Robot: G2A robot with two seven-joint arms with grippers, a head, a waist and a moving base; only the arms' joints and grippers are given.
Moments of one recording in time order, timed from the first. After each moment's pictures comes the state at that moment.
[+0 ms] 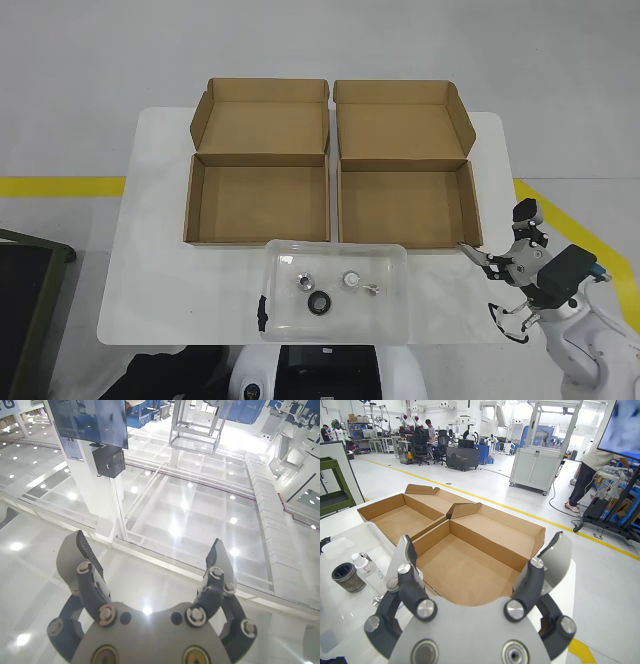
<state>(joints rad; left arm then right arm) -0.37 -0.34 -0.25 -1.16 3.07 0.41 0.06 -1.78 -1.17 1.85 -2.00 -1.26 -0.69 -0.29</state>
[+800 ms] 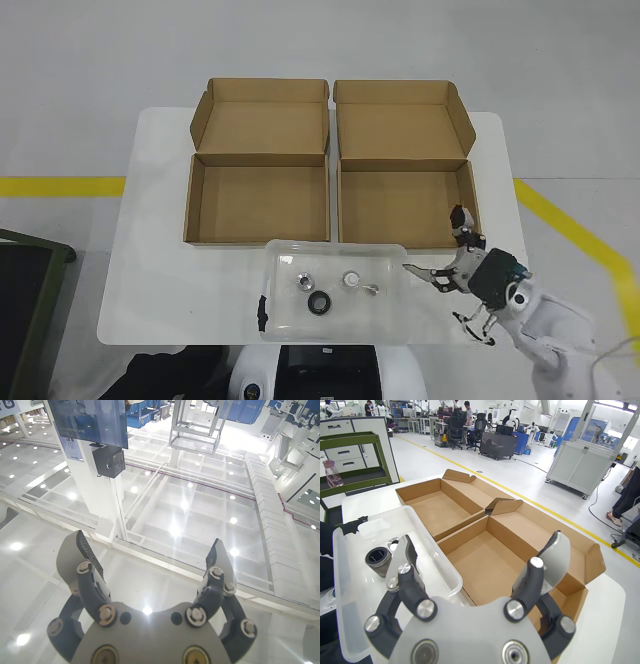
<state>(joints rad) -0.37 -0.34 -0.25 -1.16 3.07 0.41 0.06 -1.71 -1.16 1.65 -2.04 -1.40 -0.77 -0.18</state>
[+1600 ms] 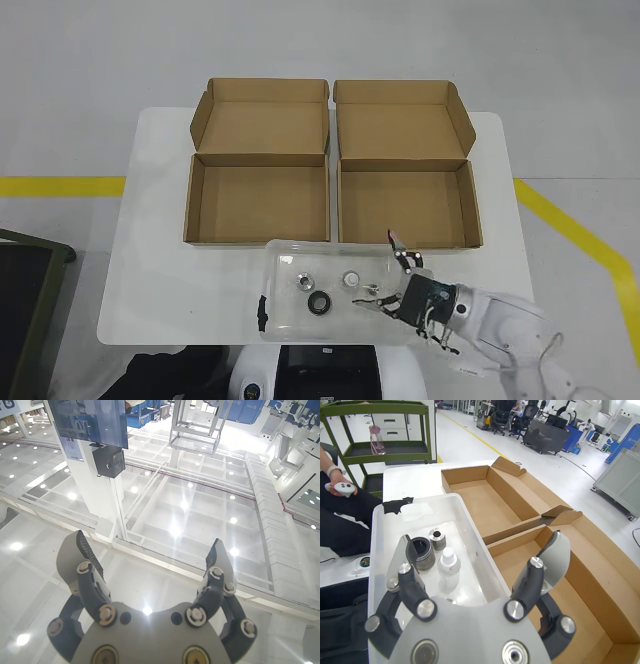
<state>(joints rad) -0.37 -0.34 -0.25 -1.16 3.07 0.41 0.06 -1.63 -1.14 1.41 -2.05 -1.58 -0.84 -0.11</state>
